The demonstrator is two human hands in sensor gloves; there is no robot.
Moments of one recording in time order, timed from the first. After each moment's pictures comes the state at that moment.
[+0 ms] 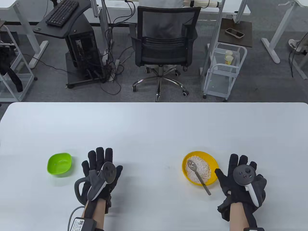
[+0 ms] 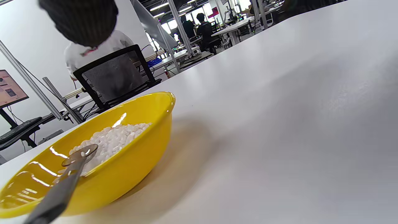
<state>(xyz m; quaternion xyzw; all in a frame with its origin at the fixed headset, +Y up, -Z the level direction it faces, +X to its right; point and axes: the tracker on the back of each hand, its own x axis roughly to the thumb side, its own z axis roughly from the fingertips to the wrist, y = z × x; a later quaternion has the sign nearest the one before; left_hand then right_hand) -0.204 -0.721 -0.312 0.02 0.12 0.04 0.99 0.290 -0.720 -0.310 -0.17 0.02 0.96 0.24</state>
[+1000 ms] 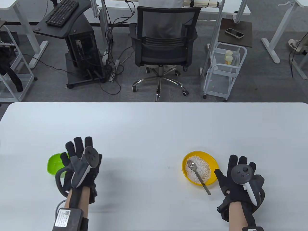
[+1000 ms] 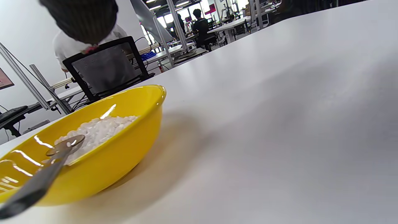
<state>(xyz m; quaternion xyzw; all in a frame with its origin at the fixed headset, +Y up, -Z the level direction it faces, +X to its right) -0.281 -0.671 -0.334 0.00 0.24 -0.01 0.97 0.287 -0.722 -0.311 -0.19 0.03 0.96 0.21</state>
